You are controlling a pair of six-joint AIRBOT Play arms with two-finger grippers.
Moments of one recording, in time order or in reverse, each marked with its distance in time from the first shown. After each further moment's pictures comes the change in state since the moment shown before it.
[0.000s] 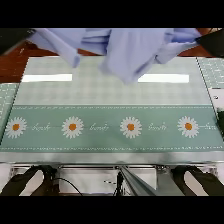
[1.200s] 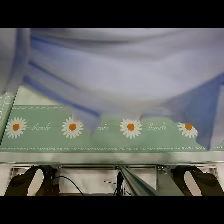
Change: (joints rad) left arm 0.065 0.264 0.411 0.140 -0.061 -0.204; right arm -0.017 0.282 0.393 -0.269 -0.034 0.163
